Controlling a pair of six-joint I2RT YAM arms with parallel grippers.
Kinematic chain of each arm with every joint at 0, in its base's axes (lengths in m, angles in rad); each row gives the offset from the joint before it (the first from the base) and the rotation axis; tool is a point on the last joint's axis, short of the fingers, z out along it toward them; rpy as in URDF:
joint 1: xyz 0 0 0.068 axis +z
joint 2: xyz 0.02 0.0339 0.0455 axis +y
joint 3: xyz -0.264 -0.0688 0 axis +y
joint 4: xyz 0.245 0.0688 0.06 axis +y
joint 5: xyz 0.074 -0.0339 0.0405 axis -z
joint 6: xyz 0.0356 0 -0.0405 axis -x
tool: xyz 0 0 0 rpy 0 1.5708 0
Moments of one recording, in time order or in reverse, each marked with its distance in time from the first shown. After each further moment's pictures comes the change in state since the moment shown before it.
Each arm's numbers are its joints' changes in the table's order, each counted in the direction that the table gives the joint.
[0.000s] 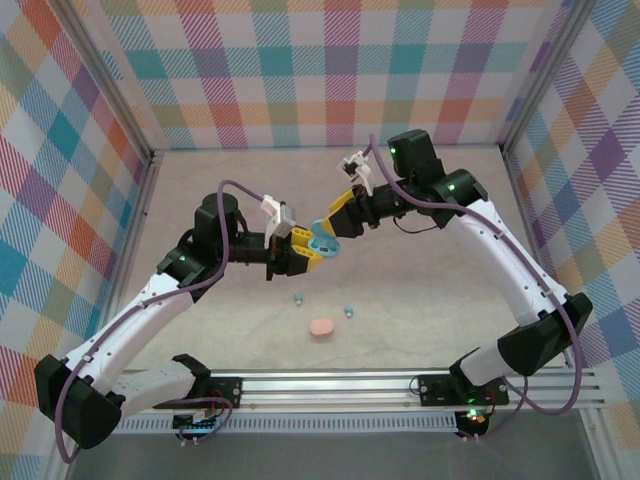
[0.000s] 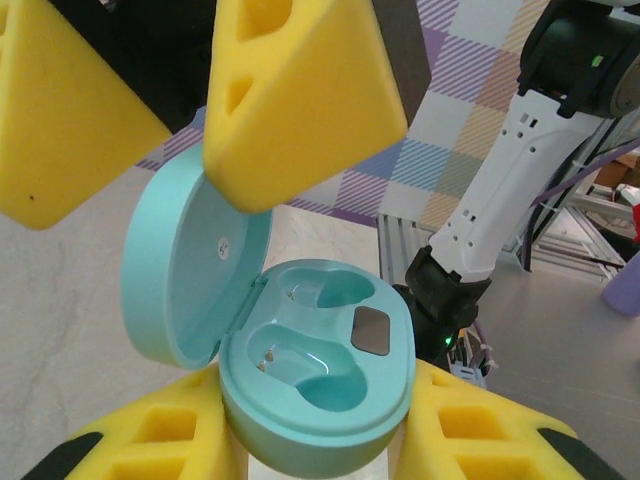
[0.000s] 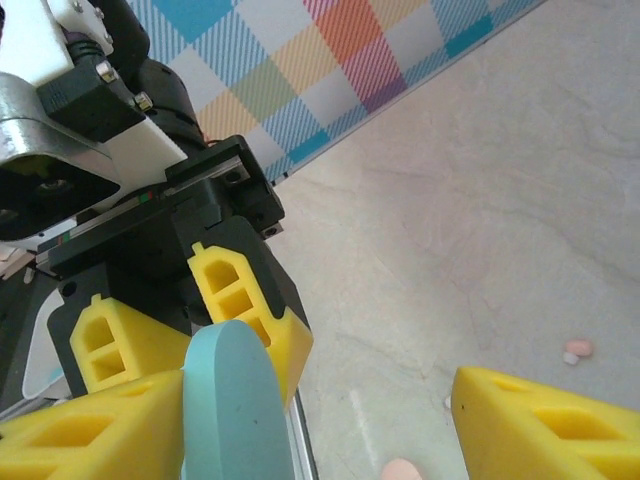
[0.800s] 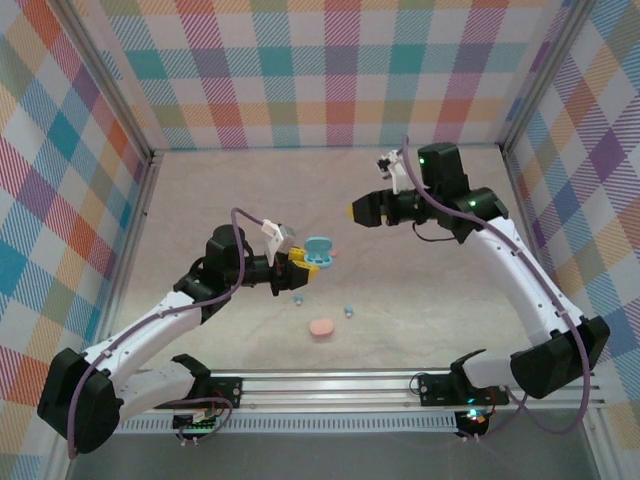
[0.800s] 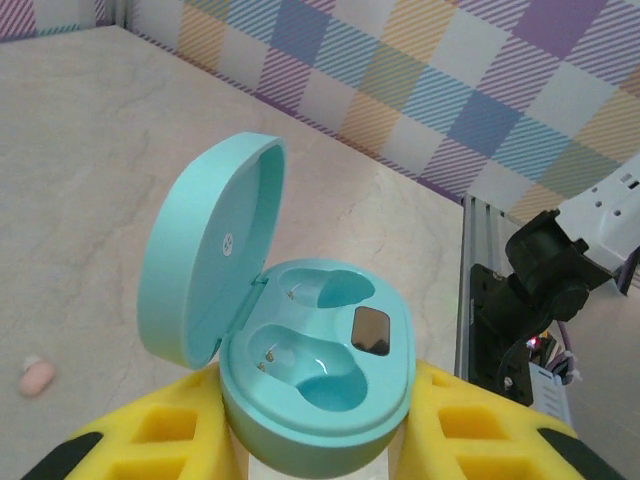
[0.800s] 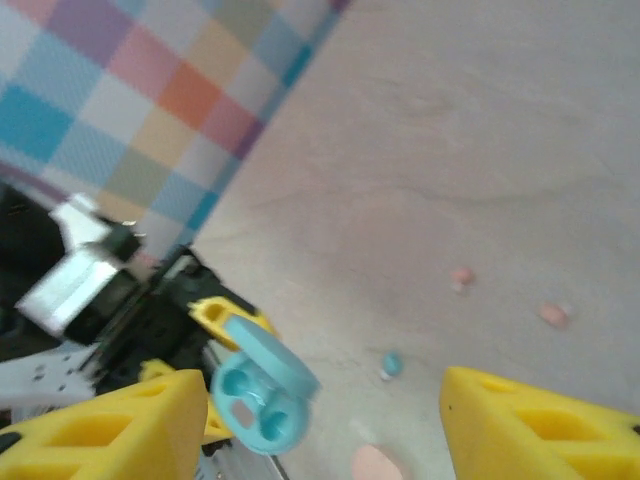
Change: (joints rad) left arm 0.010 -0.020 0.332 -0.278 -0.202 0.151; right arm -0.124 -0.151 0.248 -0.121 0.222 -0.306
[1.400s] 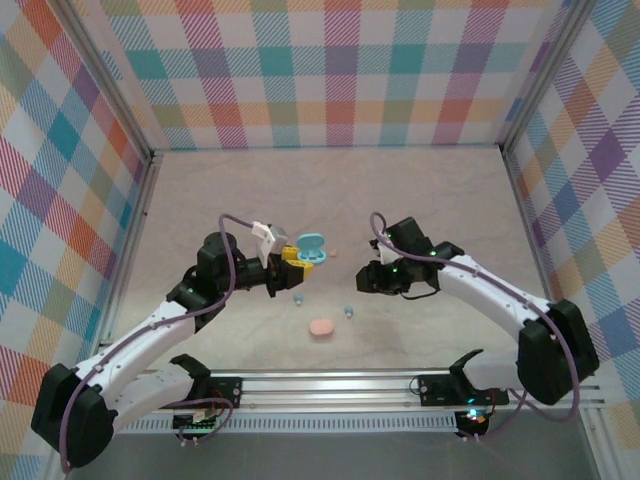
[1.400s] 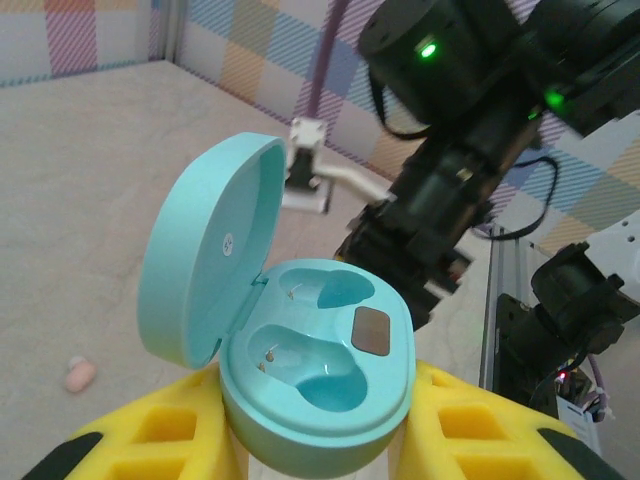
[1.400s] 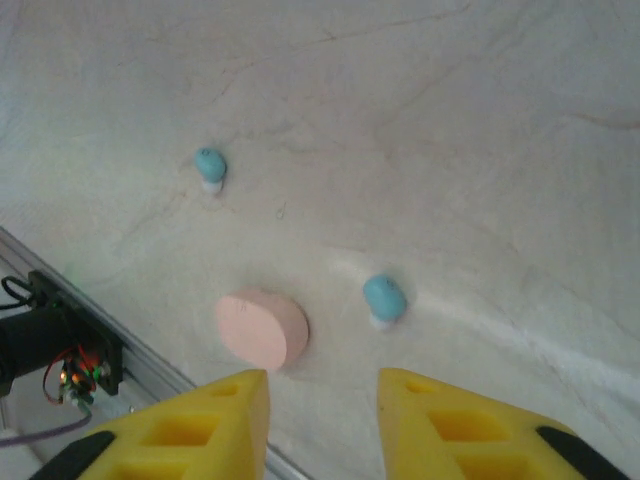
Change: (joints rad) left arm 0.001 -0.104 0.048 -0.021 -0.084 0.040; right arm 0.135 0.013 0.554 -0.175 0.173 -0.261
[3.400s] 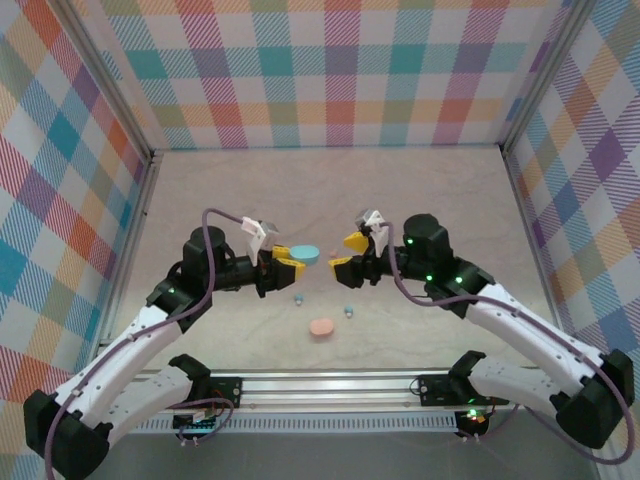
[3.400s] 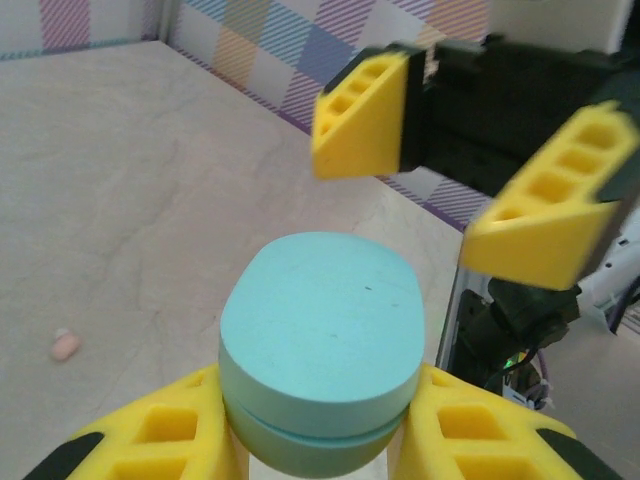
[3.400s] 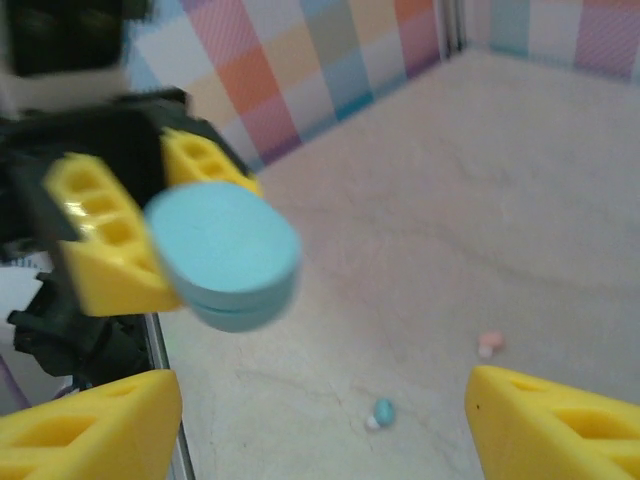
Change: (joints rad) left arm 0.011 -0.069 -0.140 0.277 0.036 0.022; right arm 0.166 -0.341 -0.008 -0.406 0.018 0.393
